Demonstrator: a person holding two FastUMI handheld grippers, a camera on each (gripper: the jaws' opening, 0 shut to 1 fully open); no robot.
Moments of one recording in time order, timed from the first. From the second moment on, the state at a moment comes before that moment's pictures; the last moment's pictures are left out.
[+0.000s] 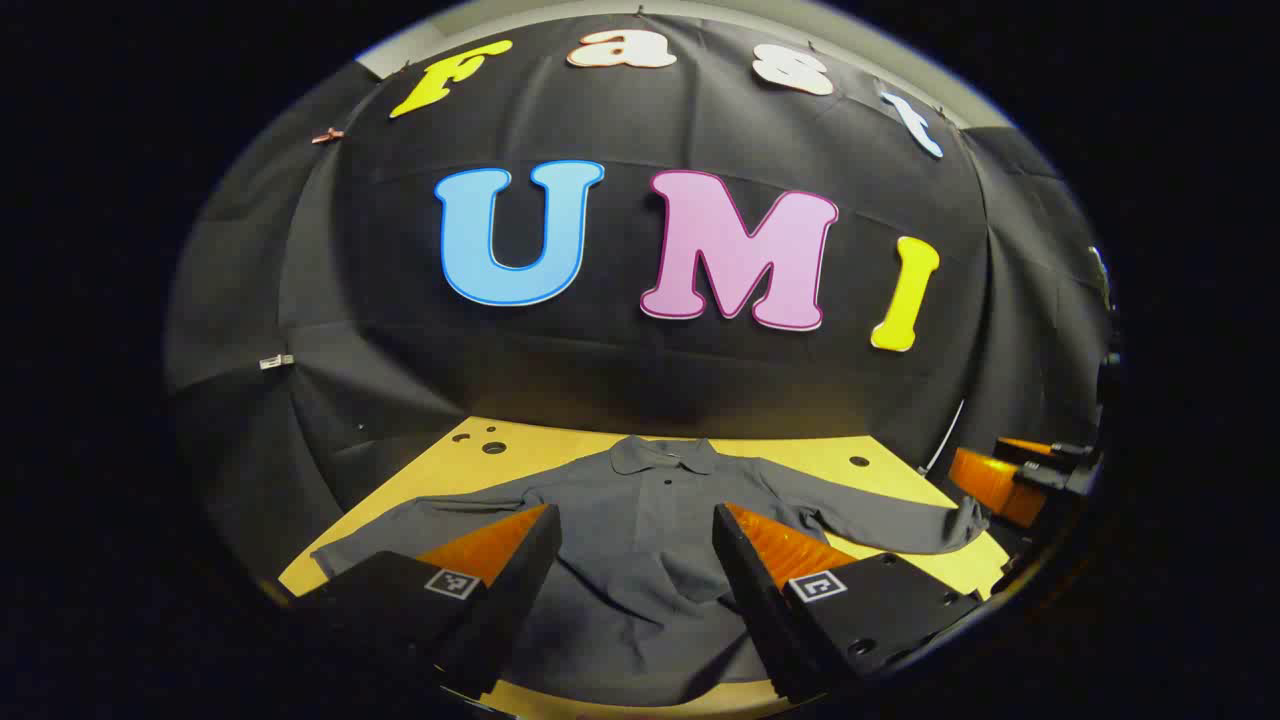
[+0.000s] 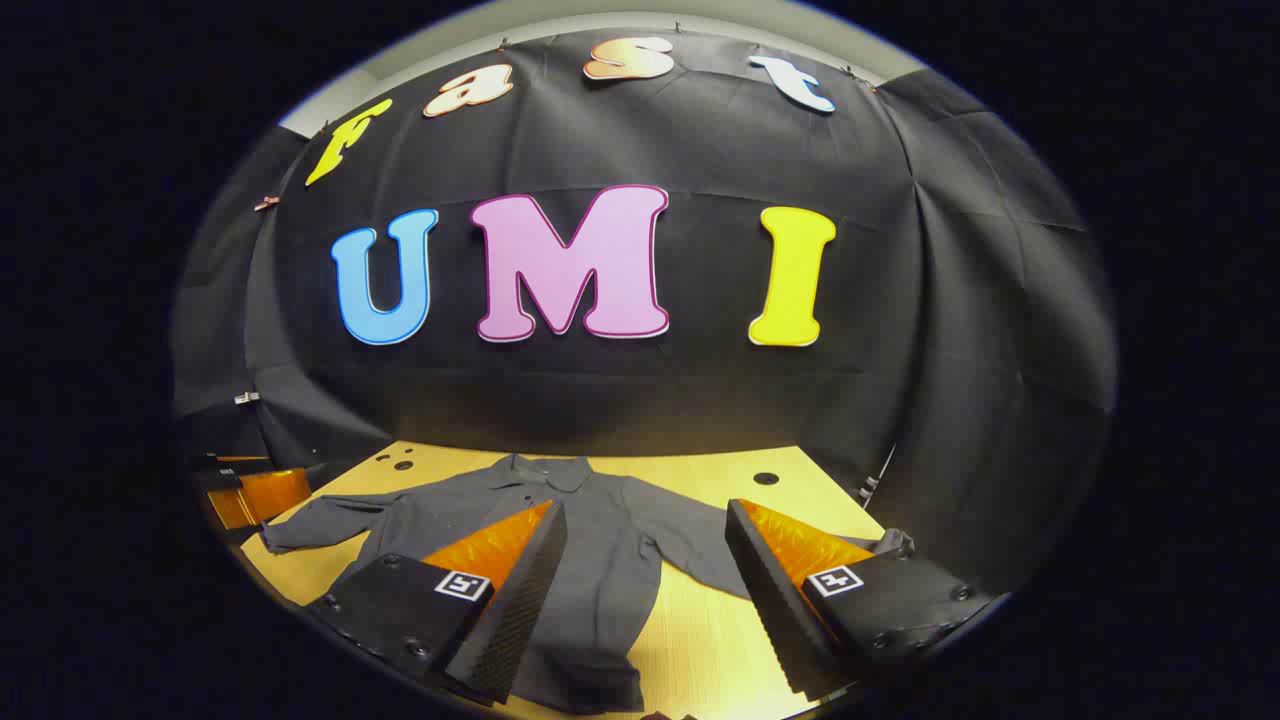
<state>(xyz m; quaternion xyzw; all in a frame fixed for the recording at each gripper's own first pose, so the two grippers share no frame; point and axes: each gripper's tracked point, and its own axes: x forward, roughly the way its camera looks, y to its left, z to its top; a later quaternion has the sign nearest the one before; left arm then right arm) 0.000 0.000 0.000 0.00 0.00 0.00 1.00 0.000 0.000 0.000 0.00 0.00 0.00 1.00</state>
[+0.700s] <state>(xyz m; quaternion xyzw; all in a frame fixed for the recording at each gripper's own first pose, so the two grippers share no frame) 0.019 -0.003 0.000 -0.01 0.00 0.00 1.00 0.025 0.002 0.002 0.01 0.00 0.00 1.00</state>
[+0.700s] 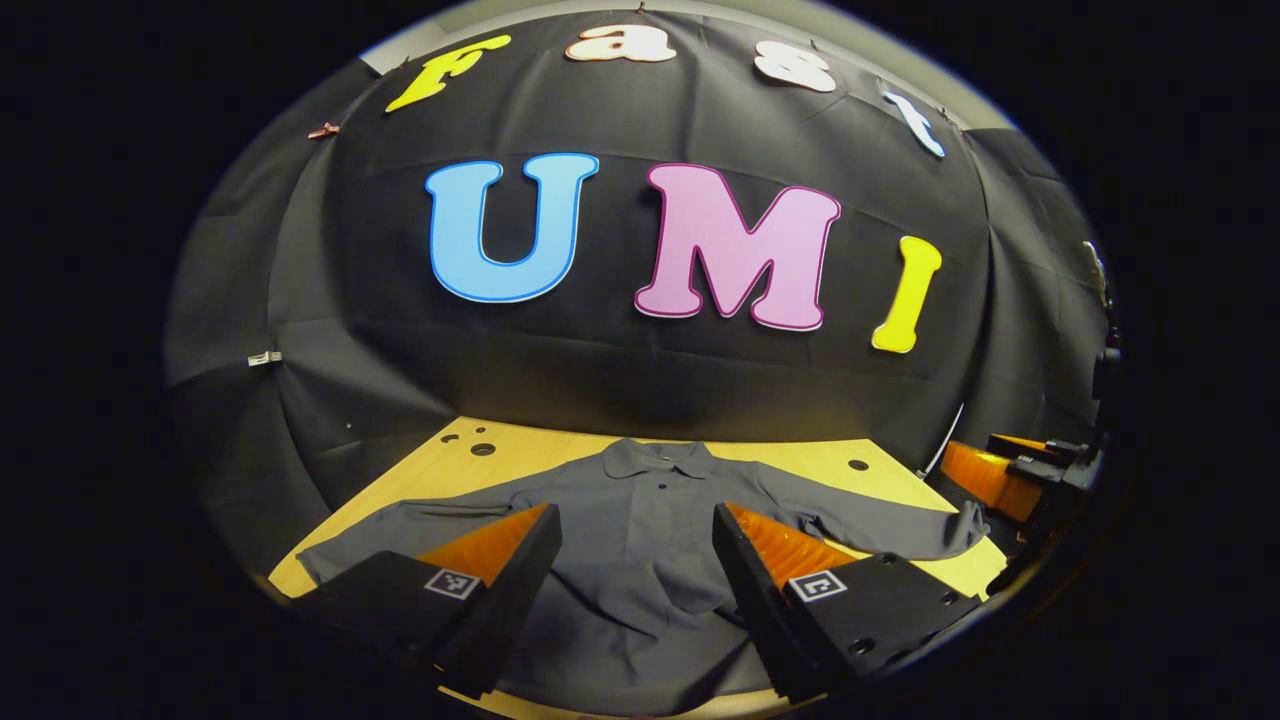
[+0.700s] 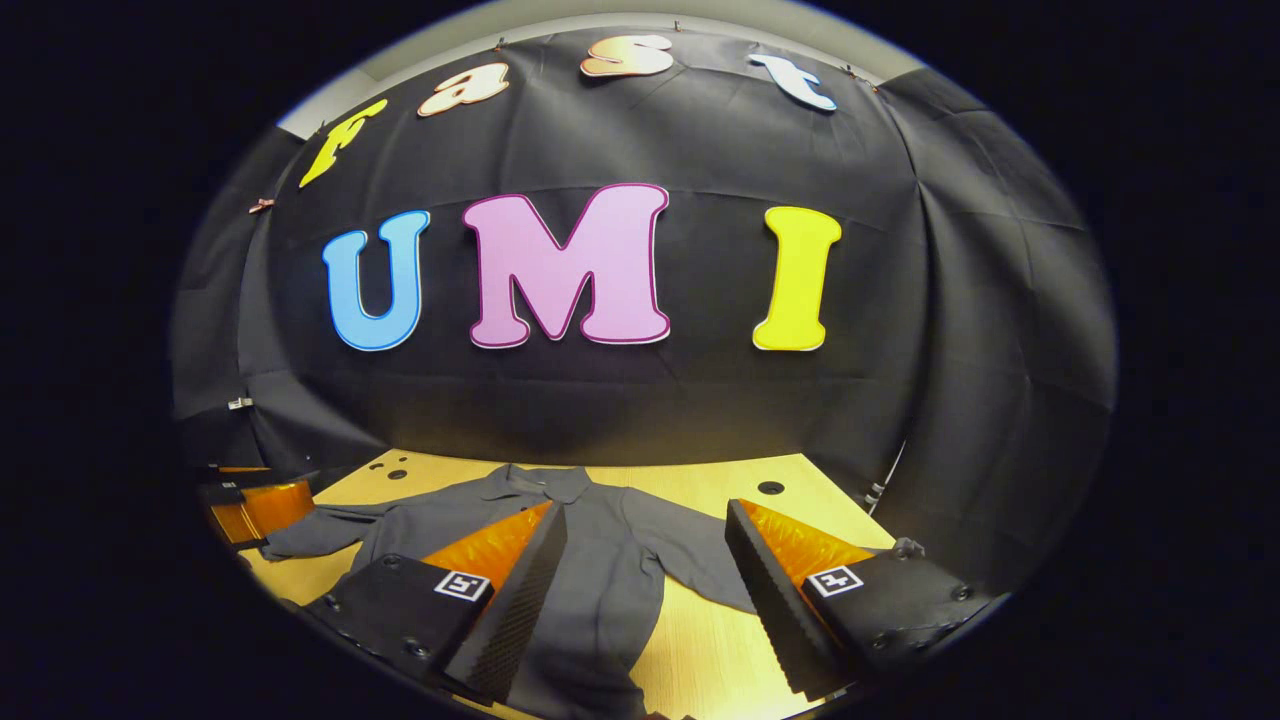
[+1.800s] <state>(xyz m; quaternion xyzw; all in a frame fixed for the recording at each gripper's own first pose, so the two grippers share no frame) 0.038 0.003 -0.035 -0.02 0.05 0.01 1.00 0.066 -0.159 -0.106 0.04 0.16 -0.16 0.97</state>
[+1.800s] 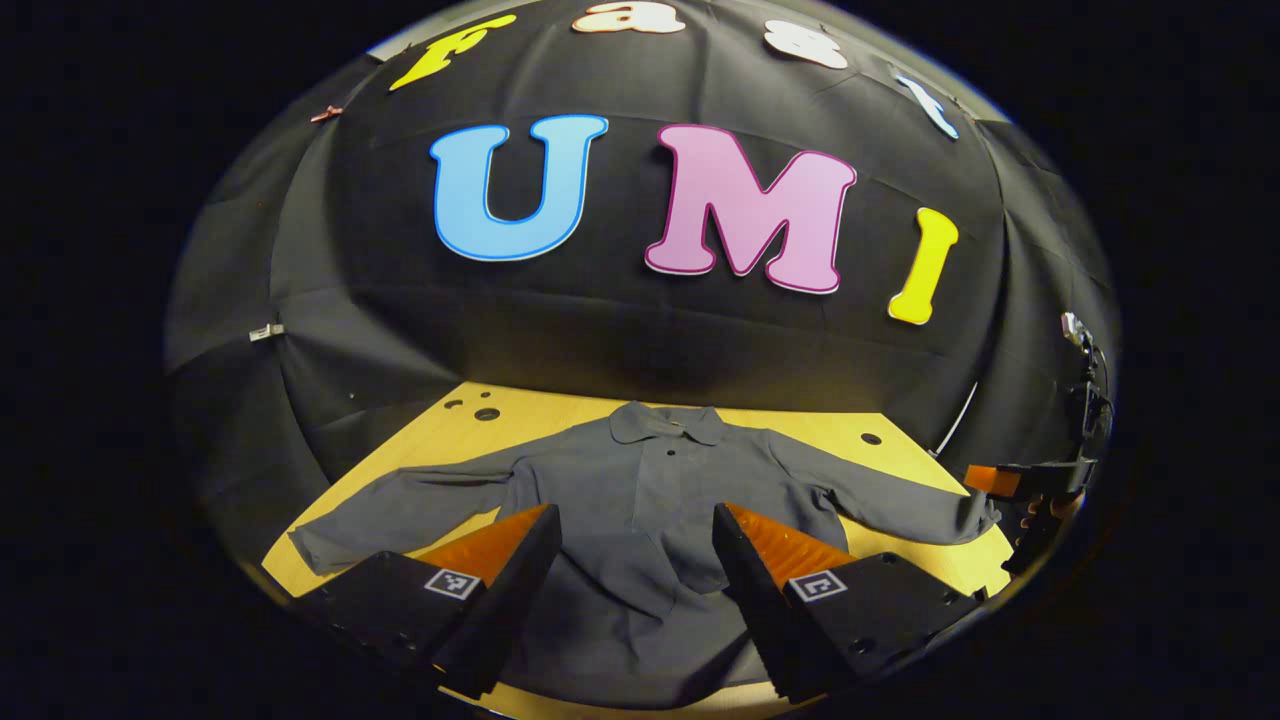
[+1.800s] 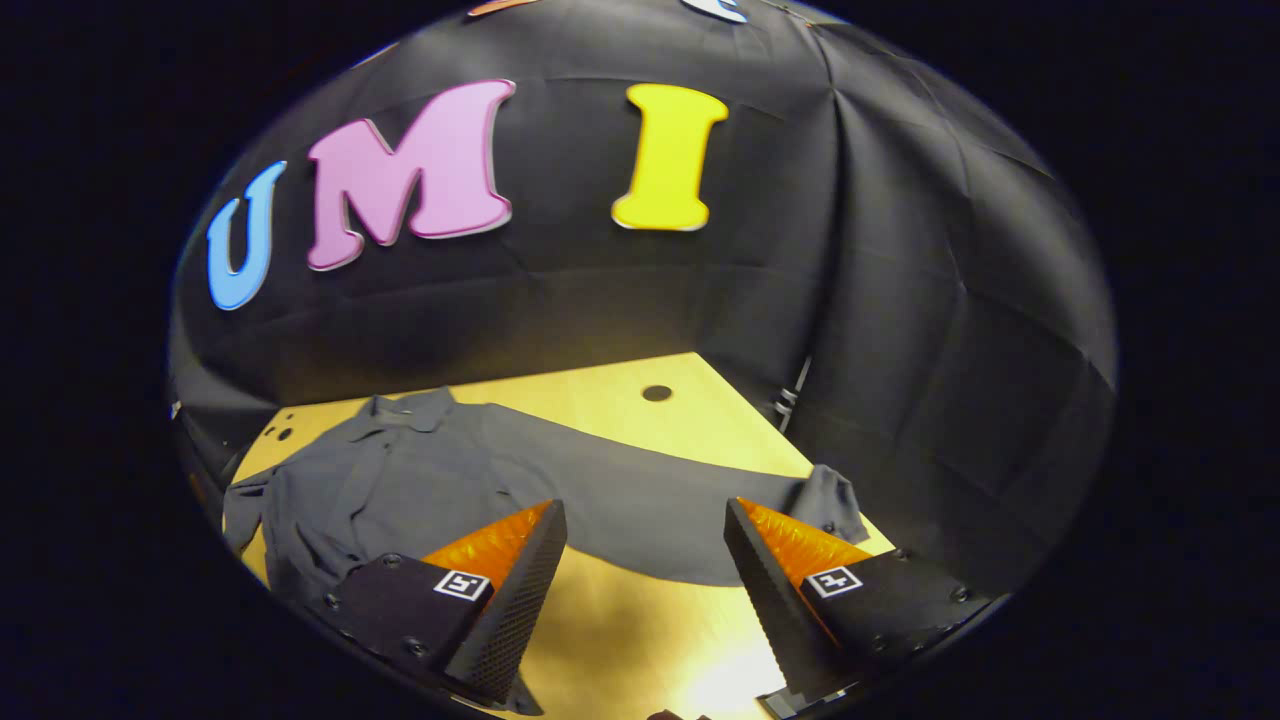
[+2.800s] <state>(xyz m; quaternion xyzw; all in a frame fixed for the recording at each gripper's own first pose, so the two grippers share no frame) 0.052 0.011 -0.057 -0.04 0.09 0.04 0.99 0.086 -0.336 -0.233 0.12 0.34 -0.31 0.88</state>
